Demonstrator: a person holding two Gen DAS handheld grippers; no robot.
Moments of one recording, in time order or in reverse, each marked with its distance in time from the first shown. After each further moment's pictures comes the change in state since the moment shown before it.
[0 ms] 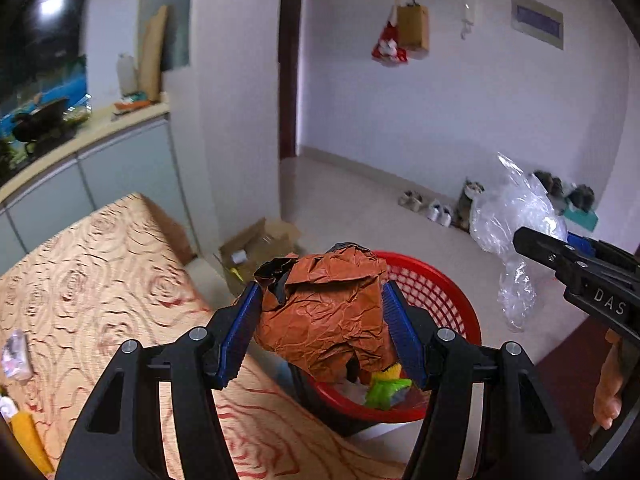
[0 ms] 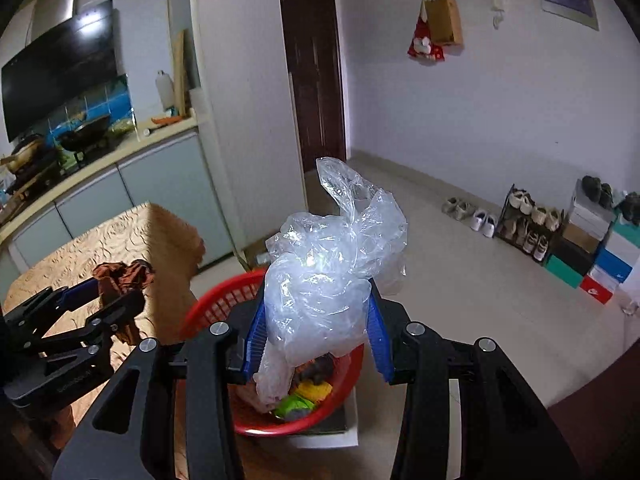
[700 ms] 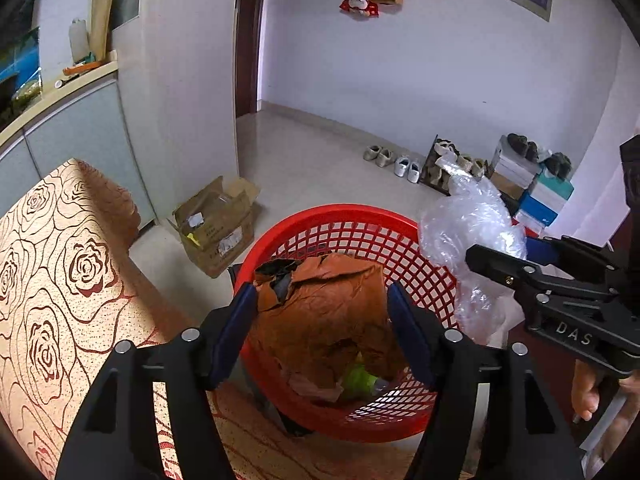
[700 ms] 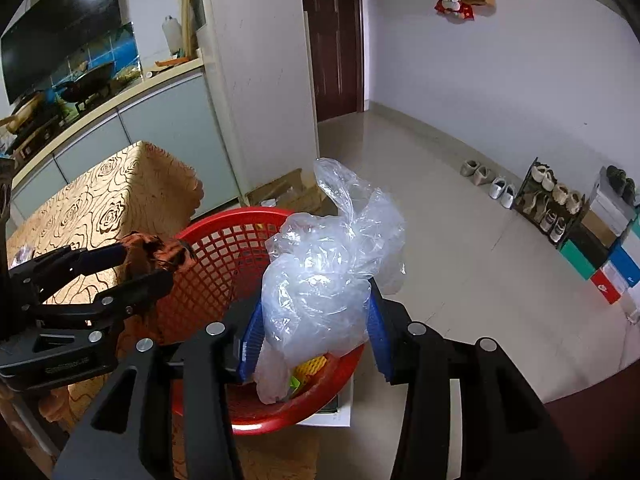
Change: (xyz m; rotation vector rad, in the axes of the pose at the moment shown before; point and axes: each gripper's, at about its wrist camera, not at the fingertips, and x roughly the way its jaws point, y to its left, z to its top) left arm 0.067 -0.005 -0.009 0.022 0.150 -0.133; right arm 0.062 -0.009 -0.018 -0.050 0.166 0.058
